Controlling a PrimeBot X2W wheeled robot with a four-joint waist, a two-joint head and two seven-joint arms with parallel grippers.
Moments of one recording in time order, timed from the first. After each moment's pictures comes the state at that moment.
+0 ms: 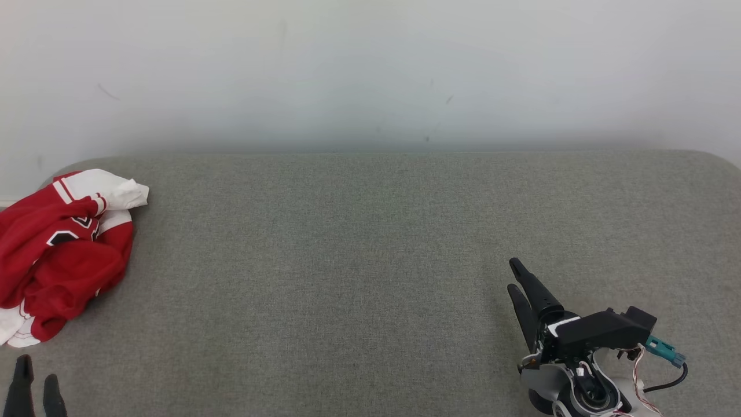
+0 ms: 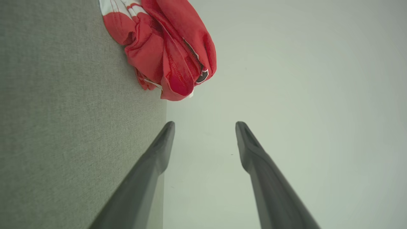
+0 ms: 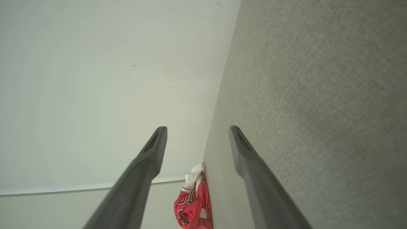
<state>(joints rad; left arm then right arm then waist) 0.01 0.02 0.35 0.21 -1.62 -0.13 0.12 -0.28 -0.05 0.19 0.51 1.68 0.13 0.06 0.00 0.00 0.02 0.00</state>
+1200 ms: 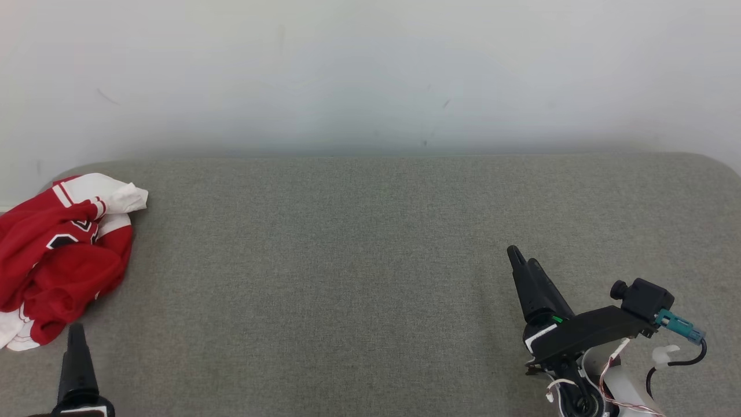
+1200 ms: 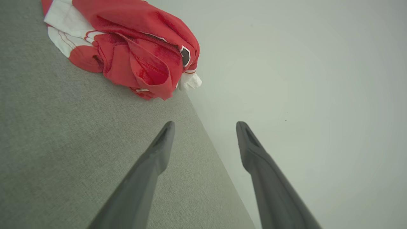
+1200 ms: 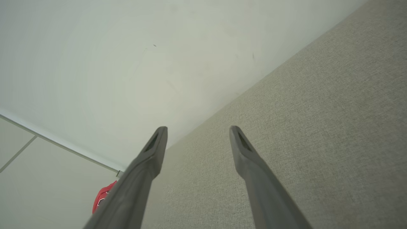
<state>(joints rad) 0.00 0.03 0.18 0.10 -1.06 0.01 -0.05 -0.23 -0.05 0.16 0.38 1.03 0.13 -0.08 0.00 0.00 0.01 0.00</state>
